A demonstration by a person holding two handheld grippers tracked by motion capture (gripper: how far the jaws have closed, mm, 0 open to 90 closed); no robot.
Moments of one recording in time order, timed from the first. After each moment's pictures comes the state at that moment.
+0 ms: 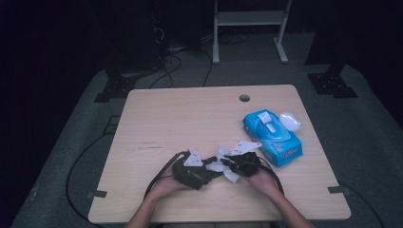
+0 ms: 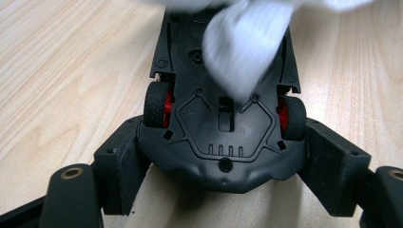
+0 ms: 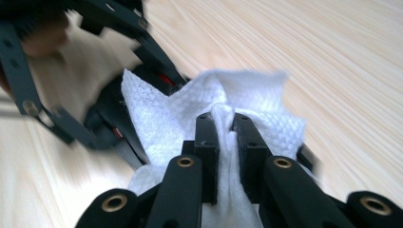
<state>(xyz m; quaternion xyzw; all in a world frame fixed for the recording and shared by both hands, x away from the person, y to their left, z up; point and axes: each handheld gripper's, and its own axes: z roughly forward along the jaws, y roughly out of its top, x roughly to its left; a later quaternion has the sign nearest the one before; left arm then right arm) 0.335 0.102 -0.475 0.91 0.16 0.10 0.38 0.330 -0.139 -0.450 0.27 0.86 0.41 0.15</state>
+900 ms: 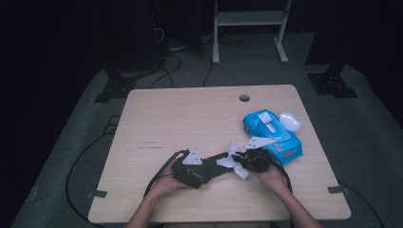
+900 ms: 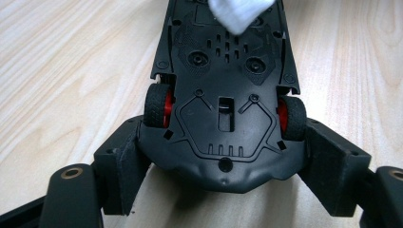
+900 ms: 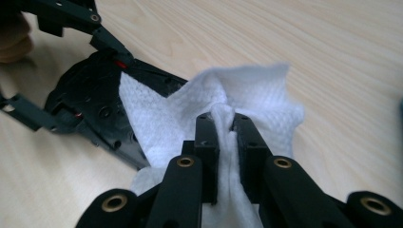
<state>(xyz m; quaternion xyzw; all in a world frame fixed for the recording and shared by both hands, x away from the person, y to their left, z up) 0.338 0.102 -0.474 0.91 0.16 0.09 0.38 0.338 -0.171 -0.450 0.33 0.84 0.41 0.14</state>
